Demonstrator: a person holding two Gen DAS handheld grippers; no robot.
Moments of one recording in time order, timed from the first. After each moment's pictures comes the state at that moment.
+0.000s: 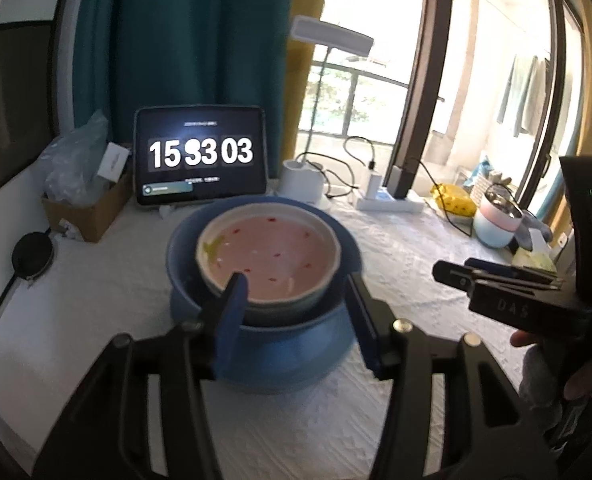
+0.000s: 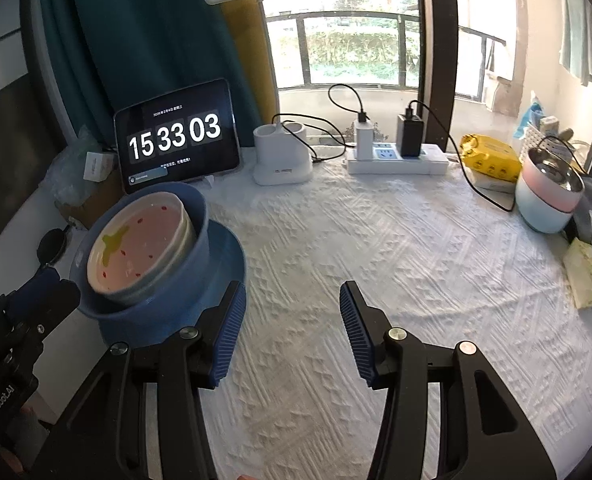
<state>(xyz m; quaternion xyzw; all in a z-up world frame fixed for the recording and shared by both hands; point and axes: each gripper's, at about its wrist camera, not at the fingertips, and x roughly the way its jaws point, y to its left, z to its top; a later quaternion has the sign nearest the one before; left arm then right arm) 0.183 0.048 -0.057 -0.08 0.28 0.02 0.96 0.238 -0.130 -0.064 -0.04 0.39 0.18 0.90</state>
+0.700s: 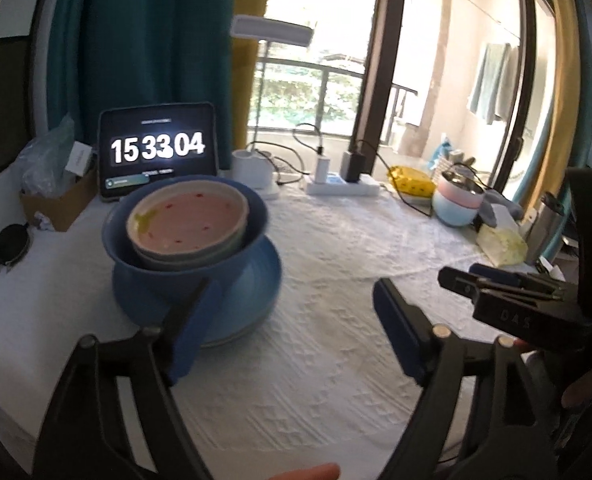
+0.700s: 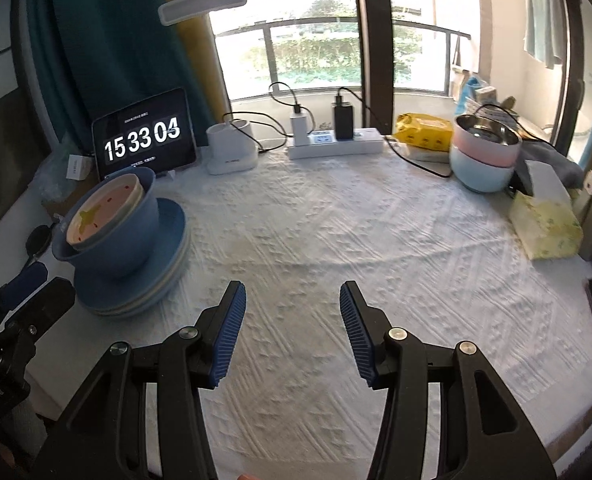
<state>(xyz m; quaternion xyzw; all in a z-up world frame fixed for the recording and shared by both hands) 0.154 -0.026 -0.065 -0.06 0.28 -0.02 0.96 0.190 -0.214 -0.069 -0.03 0.37 0.14 0.92</state>
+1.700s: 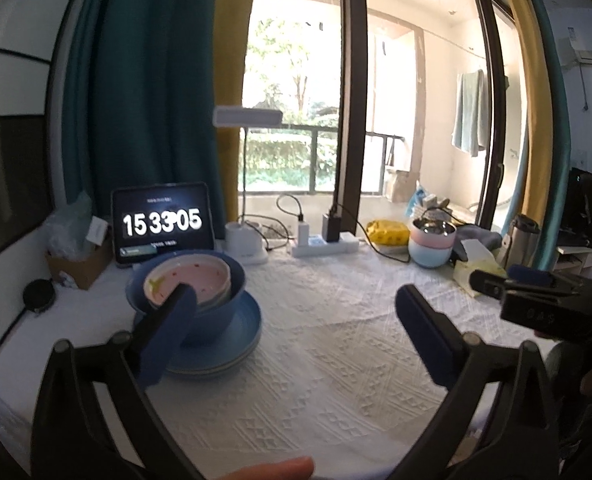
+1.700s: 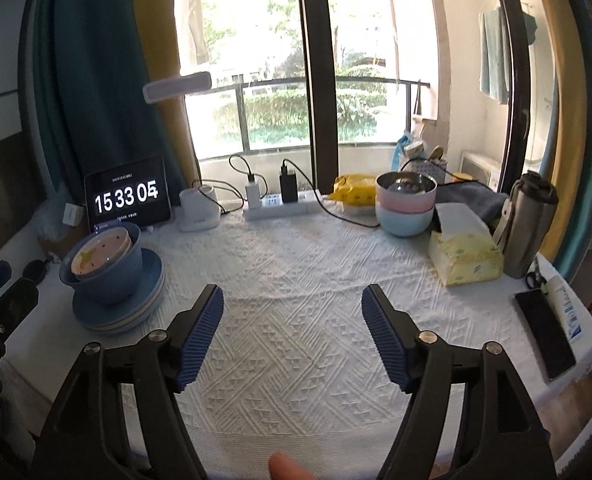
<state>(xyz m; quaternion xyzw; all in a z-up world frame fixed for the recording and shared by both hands) 0.087 -0.062 -0.009 -0.02 0.16 -0.01 0.99 0.123 -0.285 -0.010 -0.02 0.27 0.09 0.96</state>
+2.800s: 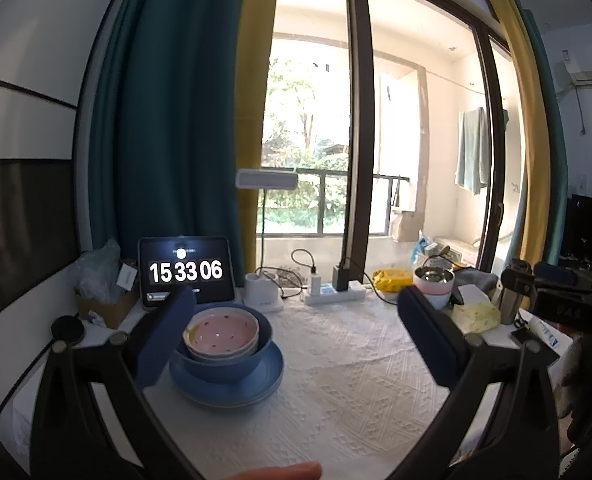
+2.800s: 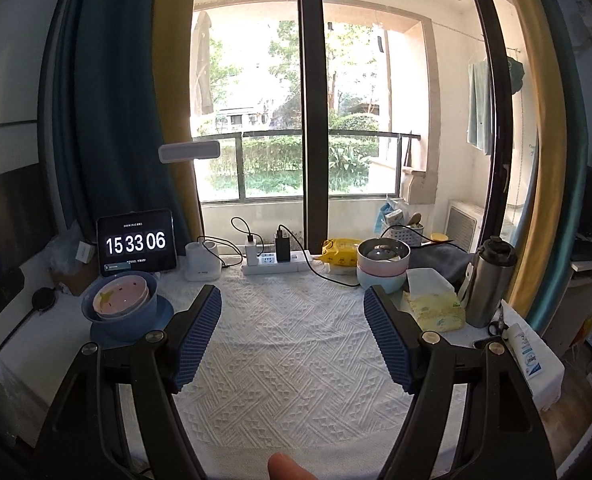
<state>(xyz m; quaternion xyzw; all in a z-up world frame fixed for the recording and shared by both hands) 0.044 -0.033 0.045 -0.03 0.09 0.00 1.00 0.070 -0.291 0.061 -0.03 0.18 0.08 0.98</state>
